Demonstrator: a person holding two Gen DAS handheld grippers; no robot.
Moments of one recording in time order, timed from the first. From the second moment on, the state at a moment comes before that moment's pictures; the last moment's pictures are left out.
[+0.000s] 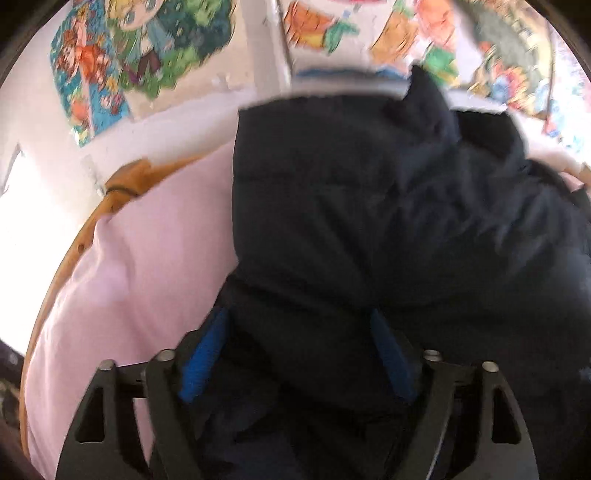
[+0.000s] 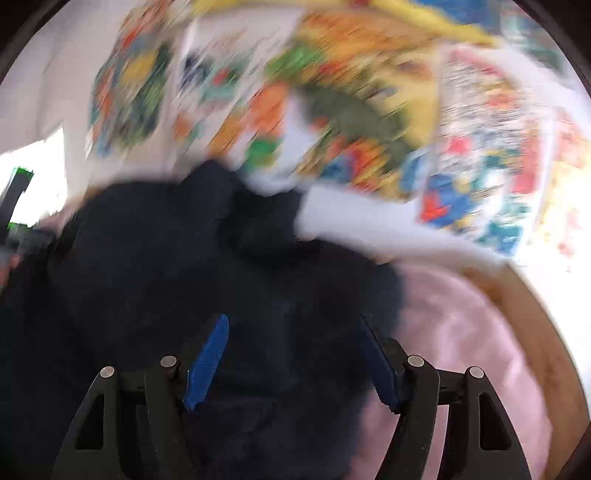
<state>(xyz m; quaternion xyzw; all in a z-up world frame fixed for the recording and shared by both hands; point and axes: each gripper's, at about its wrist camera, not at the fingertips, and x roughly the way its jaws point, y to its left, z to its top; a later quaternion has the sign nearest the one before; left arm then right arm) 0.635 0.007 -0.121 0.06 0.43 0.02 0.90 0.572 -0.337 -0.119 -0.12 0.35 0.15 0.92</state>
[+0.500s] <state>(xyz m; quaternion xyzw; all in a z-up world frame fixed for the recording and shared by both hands) 0.570 0.024 -0.088 -0.03 0.31 0.02 0.95 0.553 -0.360 -0.133 -0.11 0.34 0.15 0.92</state>
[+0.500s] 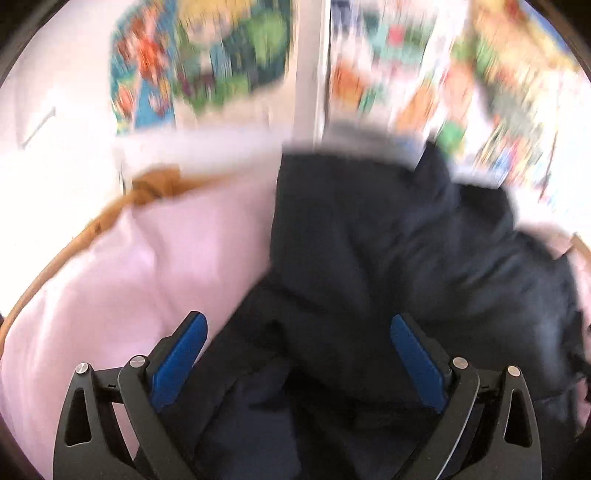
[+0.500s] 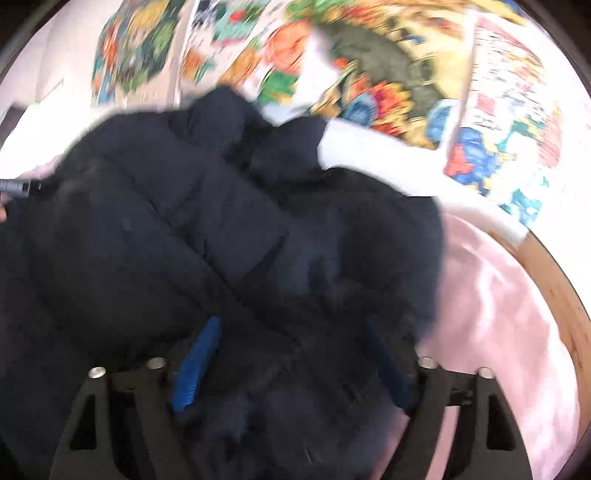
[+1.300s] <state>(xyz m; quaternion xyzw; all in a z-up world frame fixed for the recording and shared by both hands) 0.551 -0.046 0.020 -0.03 0.43 -0.07 0.90 0.527 -0.381 -0.015 0.10 0.40 0.19 0.89</state>
